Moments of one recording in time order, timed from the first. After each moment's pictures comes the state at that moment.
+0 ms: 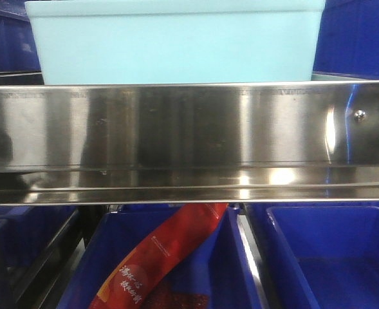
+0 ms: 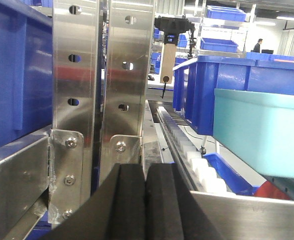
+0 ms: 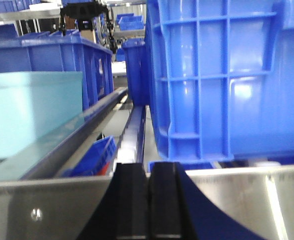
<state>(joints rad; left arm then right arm) 0.05 0.00 0.00 0.07 -0.03 -0.13 -0.10 0.00 0.00 0.06 0.01 0.05</state>
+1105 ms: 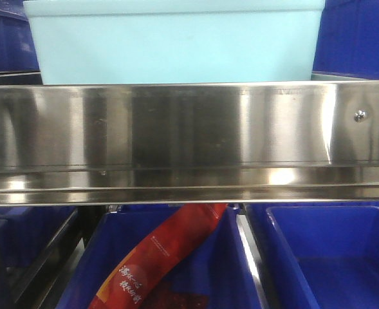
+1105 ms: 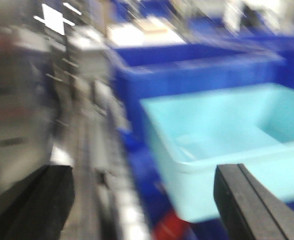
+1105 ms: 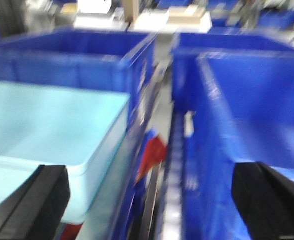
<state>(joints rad) -0.31 0.71 -0.85 0.18 0.45 -0.13 0.09 0.74 -0.86 0.04 0.44 -0.01</state>
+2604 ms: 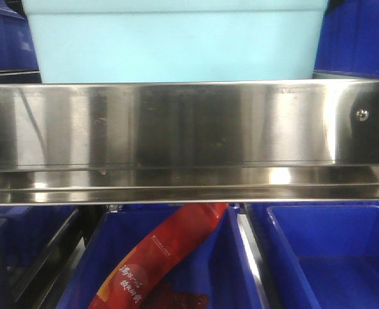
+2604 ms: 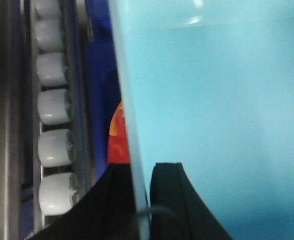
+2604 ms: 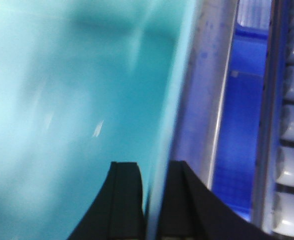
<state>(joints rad) -0.27 1.83 -1.78 0.05 1.06 -0.19 0.16 1.87 -1.82 0.14 1.08 0.03</state>
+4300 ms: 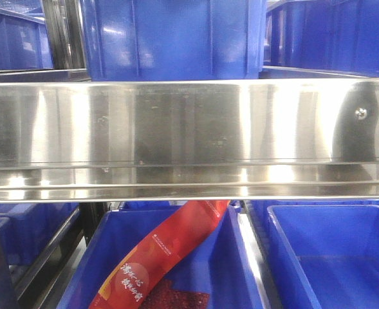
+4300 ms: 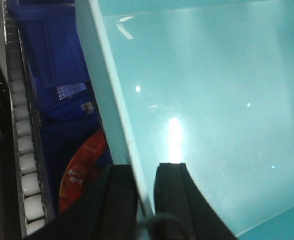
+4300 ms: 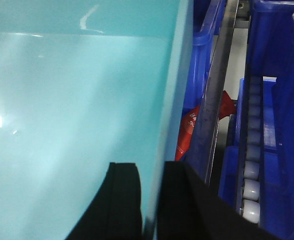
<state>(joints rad) -0.41 1.17 -1.60 0.01 1.07 -0.21 0.19 1.11 -1.48 0.16 0.93 0.03</state>
